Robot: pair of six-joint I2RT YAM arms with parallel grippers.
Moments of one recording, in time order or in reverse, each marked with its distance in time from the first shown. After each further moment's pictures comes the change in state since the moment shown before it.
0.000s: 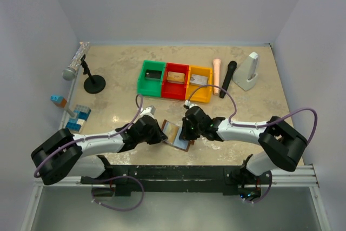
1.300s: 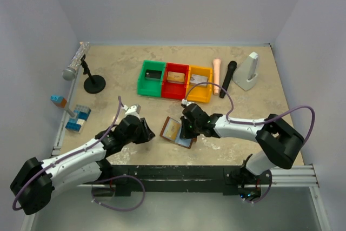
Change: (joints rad) left arm 0.119 -0.351 -0.040 -0.323 -0.029 0.097; right arm -0.014 0.033 0.064 -0.085 0.014 -0.066
